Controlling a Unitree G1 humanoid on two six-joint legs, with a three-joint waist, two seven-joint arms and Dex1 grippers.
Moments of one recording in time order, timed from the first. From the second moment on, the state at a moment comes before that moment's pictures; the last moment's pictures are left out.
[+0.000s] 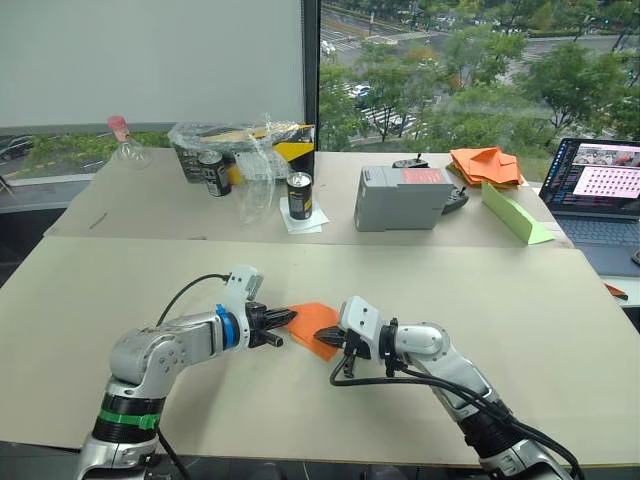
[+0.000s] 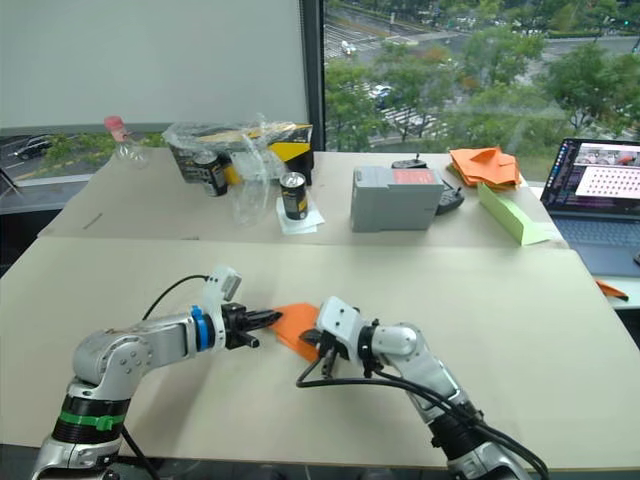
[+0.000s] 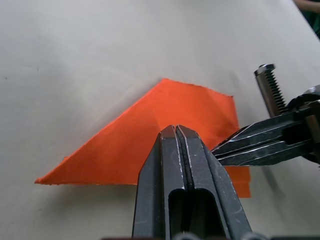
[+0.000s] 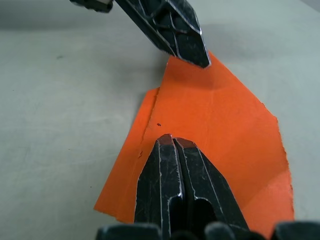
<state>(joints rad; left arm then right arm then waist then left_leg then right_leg) -0.39 0.48 0.02 -0.18 -0.74 1.09 -0.44 -0.39 -0.36 0.37 -0.01 0.02 0.25 0.84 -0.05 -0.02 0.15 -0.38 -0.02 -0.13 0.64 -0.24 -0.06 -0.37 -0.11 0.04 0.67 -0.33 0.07</state>
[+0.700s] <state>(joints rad) -0.37 0.47 -0.05 -0.10 -0.58 0.94 -0.56 -0.39 -0.30 0.20 -0.11 0.20 0.43 0.78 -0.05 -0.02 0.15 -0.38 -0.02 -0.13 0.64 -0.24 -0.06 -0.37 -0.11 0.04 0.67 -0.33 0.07</state>
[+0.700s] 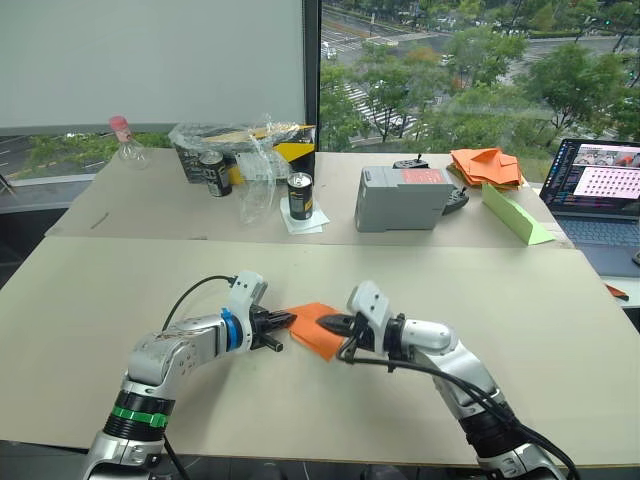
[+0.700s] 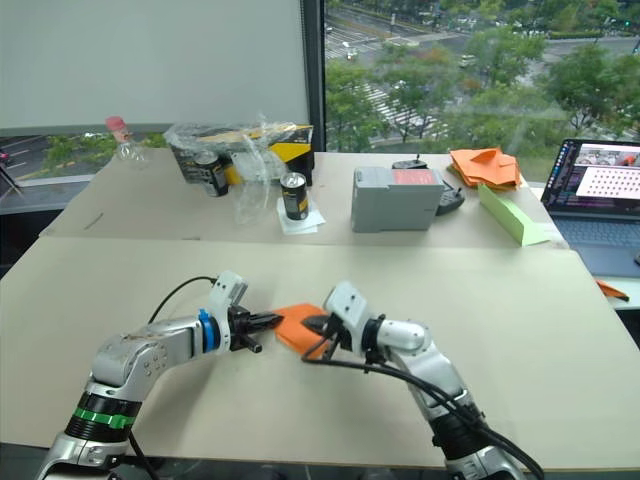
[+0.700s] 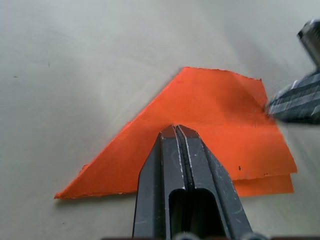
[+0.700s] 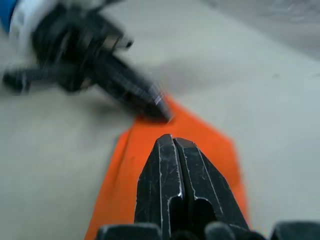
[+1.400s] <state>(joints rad) -0.36 0.45 -0.04 -0.10 -0.57 0.94 -0.56 -0.37 -0.33 0.10 -0.11 0.34 0.67 0.70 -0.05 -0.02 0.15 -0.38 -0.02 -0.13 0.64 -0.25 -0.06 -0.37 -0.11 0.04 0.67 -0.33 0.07</state>
